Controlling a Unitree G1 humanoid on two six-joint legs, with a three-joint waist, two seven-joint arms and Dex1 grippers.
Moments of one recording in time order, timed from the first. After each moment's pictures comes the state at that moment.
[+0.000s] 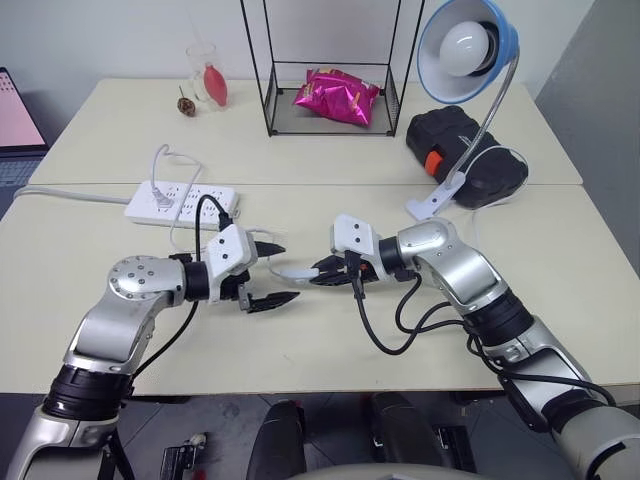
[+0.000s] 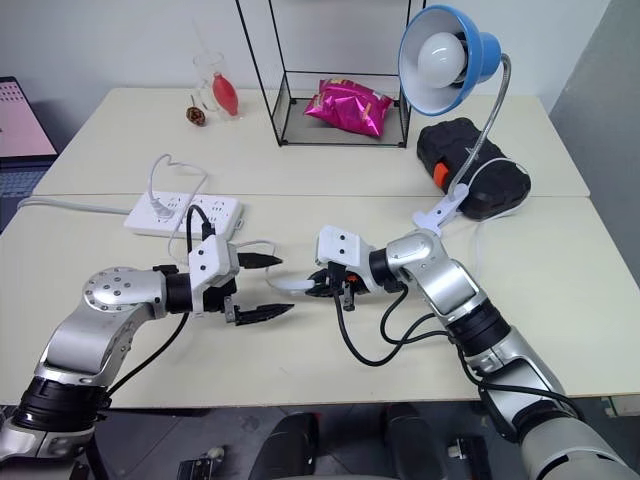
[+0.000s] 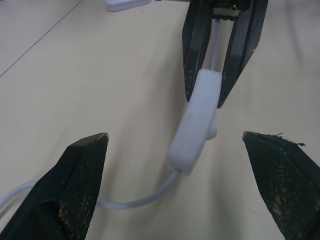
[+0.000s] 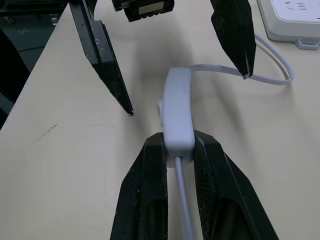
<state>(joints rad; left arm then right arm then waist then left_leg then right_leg) -0.30 0.76 -0.06 -0.15 -0.31 0.33 -1.08 -0.75 -0.33 0.46 0.08 0.10 0.47 1.13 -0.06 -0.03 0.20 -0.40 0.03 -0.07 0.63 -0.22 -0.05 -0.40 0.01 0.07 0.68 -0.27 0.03</state>
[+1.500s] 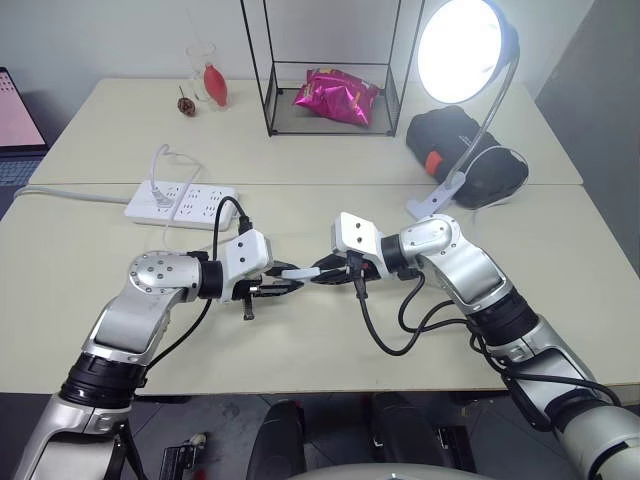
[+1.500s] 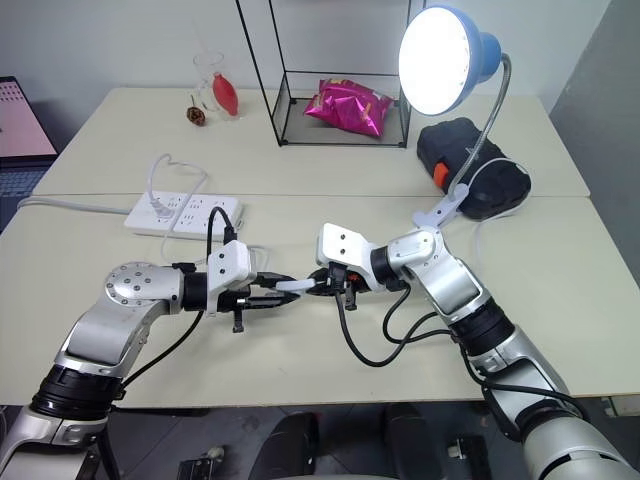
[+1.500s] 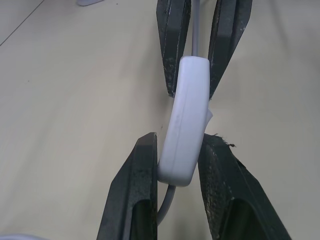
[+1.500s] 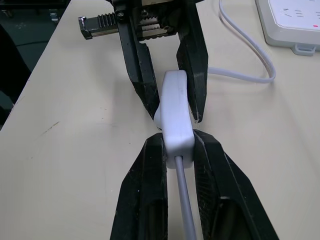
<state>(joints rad) -0.35 0.74 -0.12 -0.08 -0.25 0.25 -1.12 -0.75 -0.33 0.46 0.05 0.10 0.47 1.13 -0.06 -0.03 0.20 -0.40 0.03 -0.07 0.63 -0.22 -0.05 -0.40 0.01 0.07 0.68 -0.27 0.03</state>
